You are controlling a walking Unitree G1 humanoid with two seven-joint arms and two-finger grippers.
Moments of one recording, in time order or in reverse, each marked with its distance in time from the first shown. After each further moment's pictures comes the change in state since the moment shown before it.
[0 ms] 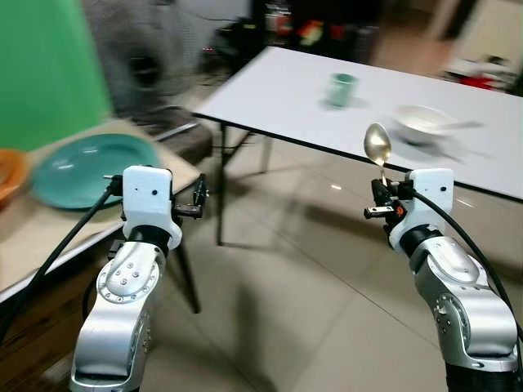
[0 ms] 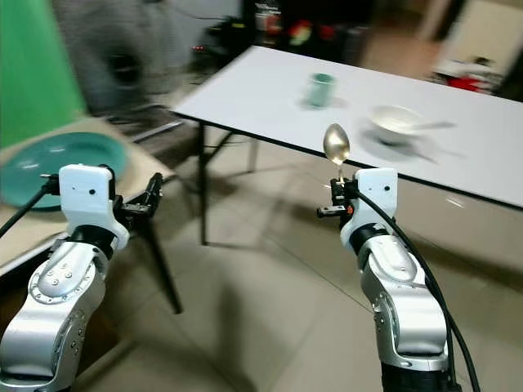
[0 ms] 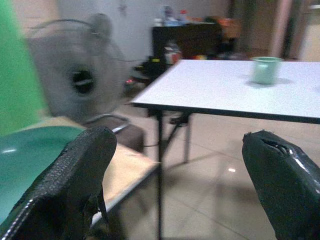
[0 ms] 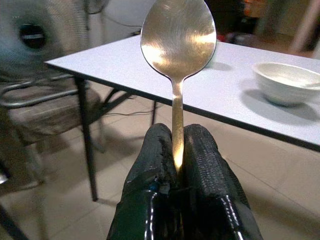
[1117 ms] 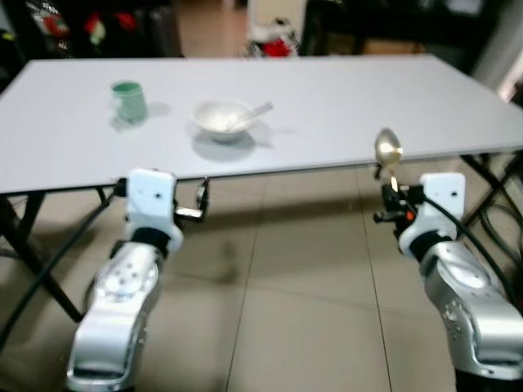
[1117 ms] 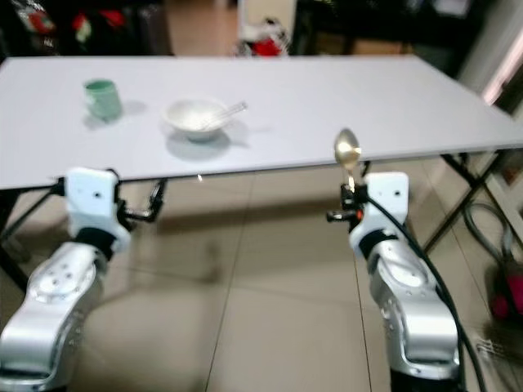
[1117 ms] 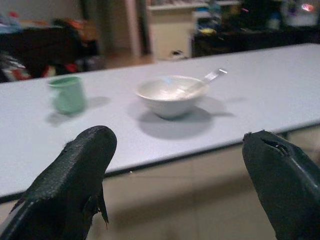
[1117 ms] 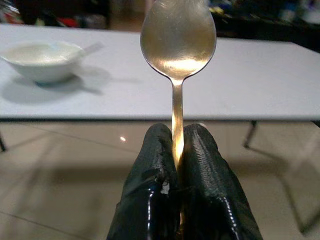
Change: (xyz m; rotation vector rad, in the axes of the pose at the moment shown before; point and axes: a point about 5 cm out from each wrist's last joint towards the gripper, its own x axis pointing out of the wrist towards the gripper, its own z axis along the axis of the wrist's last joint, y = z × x) left arm 0.002 0.006 -0.007 0.028 0.019 -0.023; right arm -0.005 -0.005 -0.003 -0.016 0.013 -0.003
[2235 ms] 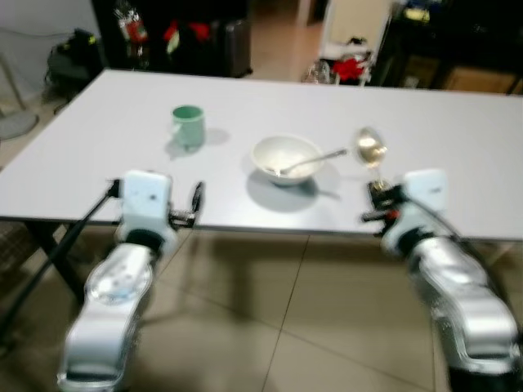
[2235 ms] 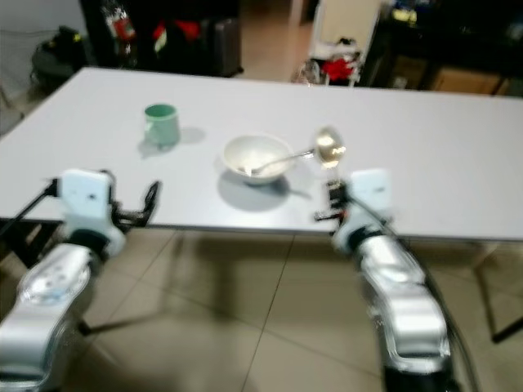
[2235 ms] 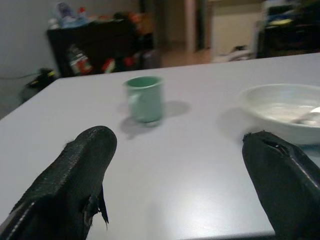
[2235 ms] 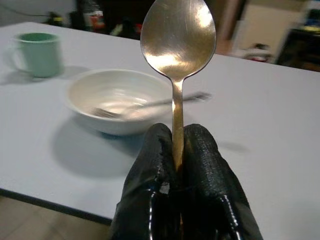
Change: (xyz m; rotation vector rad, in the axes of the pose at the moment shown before) left arm -0.003 0.012 -0.004 0.026 0.024 0.028; right arm 0.008 0.022 -0.001 -0.036 0.000 0.103
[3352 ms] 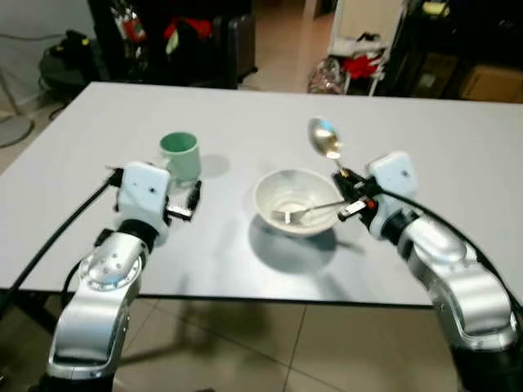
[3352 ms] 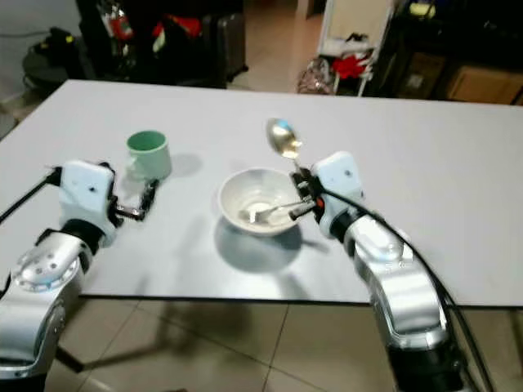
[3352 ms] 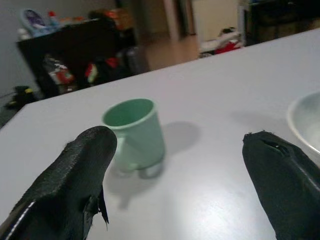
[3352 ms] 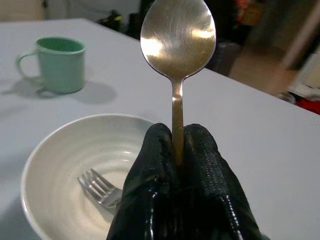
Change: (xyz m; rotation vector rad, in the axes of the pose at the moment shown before) left arm 0.011 -0.002 0.004 0.113 0.006 -0.160; right arm 0.017 0.002 0.024 -0.208 -0.012 0.258
